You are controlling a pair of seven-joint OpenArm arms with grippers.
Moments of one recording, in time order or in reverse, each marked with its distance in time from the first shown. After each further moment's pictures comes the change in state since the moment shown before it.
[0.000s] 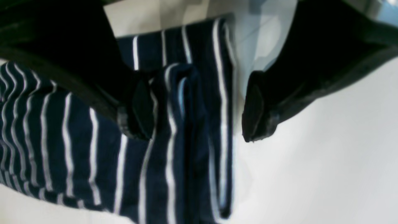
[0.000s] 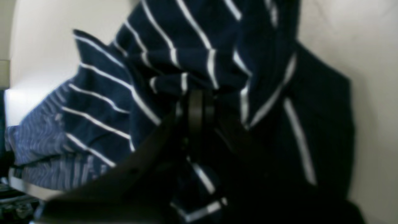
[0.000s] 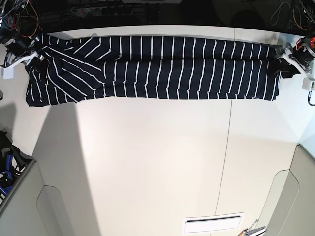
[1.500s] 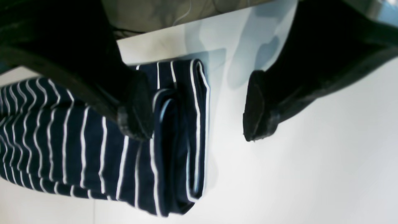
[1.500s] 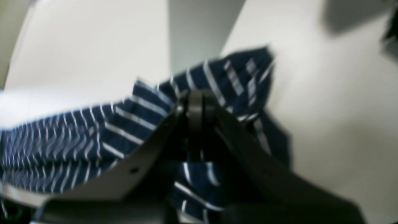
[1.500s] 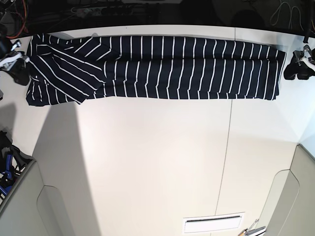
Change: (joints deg) left arm 0.3 -4.6 -10.8 2.1 -9.9 0.0 13.7; right arm -3.5 -1.1 6.4 18.8 0.5 0.0 -2.4
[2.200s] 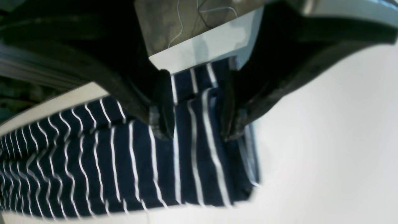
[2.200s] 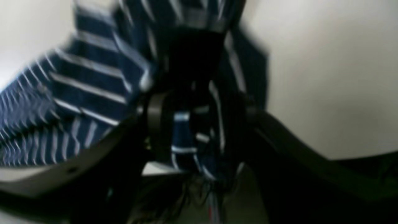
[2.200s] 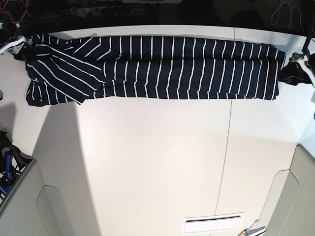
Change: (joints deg) left arm -0.8 -2.3 2.4 9.2 -6.6 0.0 10.8; right arm -5.9 1.3 2.9 -3.7 -1.3 -0.2 -0.4
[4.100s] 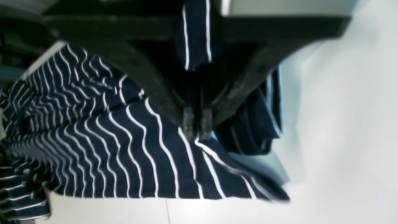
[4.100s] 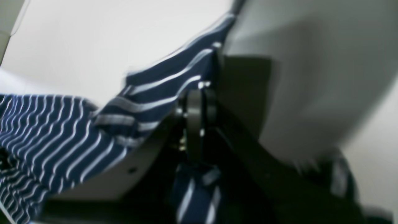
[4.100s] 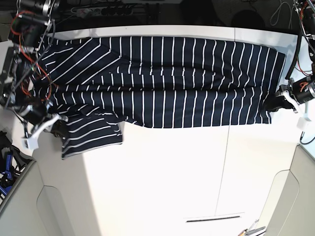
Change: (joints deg) left arm -20.5 2.3 14.2 -19.1 3.1 0.0 -6.2; right arm 32.7 1.8 -26.0 -16.3 -16.0 -0.7 5.7
